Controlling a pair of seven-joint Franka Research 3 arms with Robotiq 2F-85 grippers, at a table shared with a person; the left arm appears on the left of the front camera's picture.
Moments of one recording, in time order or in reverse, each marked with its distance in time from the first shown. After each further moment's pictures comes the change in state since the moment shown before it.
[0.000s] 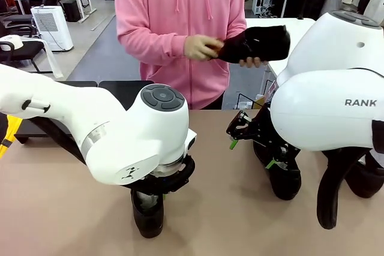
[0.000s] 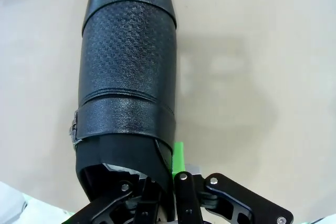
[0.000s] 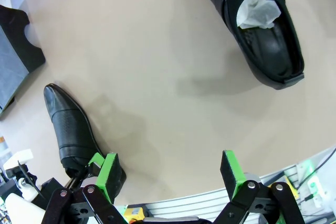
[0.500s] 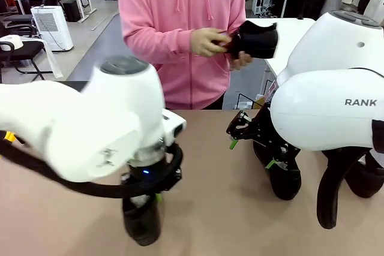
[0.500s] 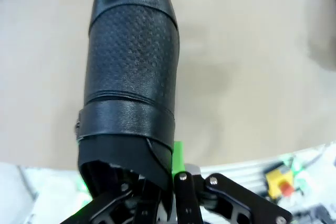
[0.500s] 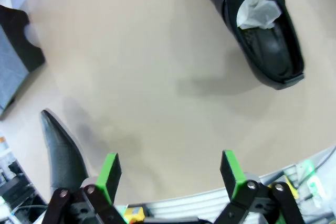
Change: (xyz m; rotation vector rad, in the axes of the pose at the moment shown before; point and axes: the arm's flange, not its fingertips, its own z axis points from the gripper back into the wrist) left arm -0.018 0.054 0.087 -0.138 0.076 -0.096; right arm 0.000 0.000 0.000 0.001 0.000 0.000
